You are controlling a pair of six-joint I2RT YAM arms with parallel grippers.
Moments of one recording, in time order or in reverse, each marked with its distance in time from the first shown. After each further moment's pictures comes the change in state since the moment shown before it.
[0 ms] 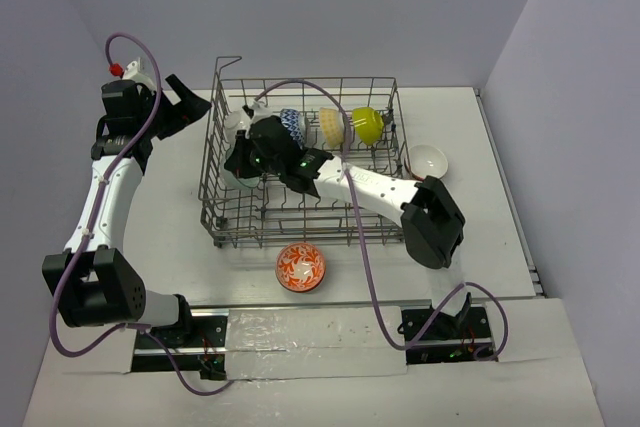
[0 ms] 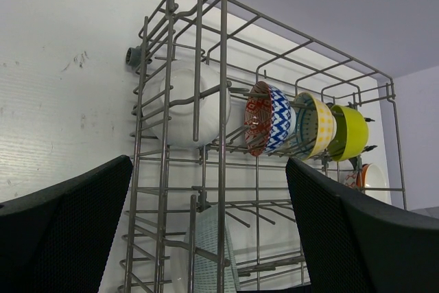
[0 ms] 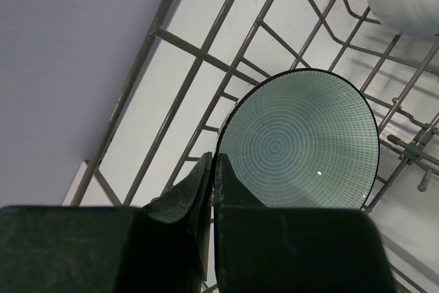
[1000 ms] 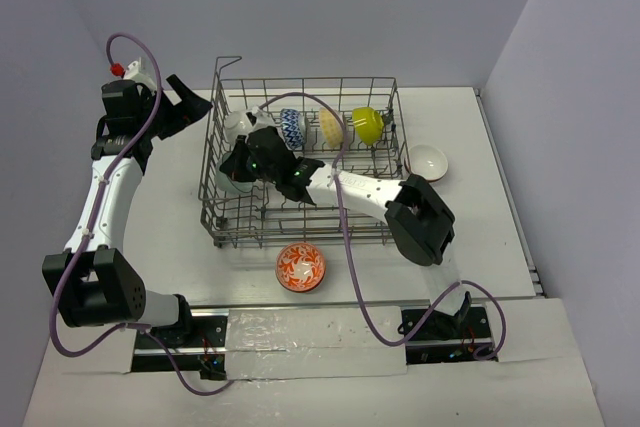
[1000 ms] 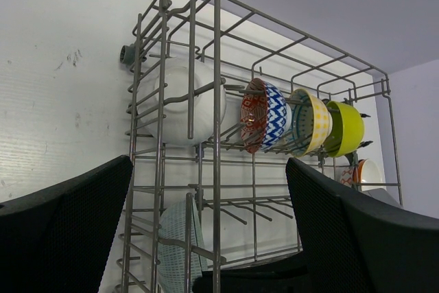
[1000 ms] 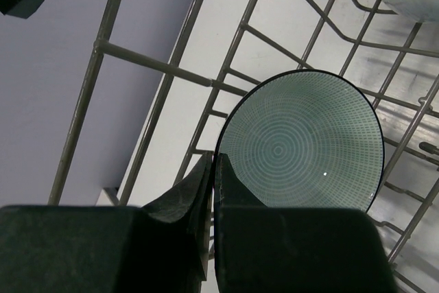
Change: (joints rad) left arm 0.000 0.000 0.000 0.000 0.022 -0.001; right arm 0.010 0.073 -0.055 0.166 0.042 0.134
